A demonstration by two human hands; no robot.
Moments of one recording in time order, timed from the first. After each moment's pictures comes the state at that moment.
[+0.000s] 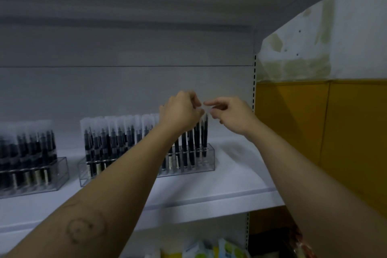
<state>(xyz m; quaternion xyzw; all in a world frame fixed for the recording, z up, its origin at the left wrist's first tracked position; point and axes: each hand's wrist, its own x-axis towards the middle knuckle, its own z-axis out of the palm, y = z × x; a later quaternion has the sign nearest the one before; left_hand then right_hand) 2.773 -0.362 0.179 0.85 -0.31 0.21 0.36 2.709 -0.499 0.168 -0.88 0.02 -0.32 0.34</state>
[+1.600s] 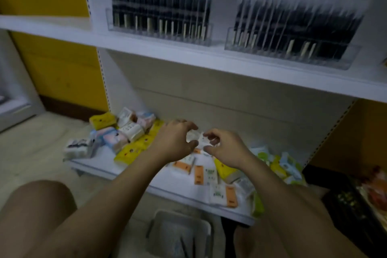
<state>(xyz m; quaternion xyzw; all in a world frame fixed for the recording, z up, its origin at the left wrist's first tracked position) 2.667 -0.045 -0.119 0.96 -0.19 0.08 0.19 2.654 -0.221 -0.122 -0.96 -0.11 -0.02 0.28</state>
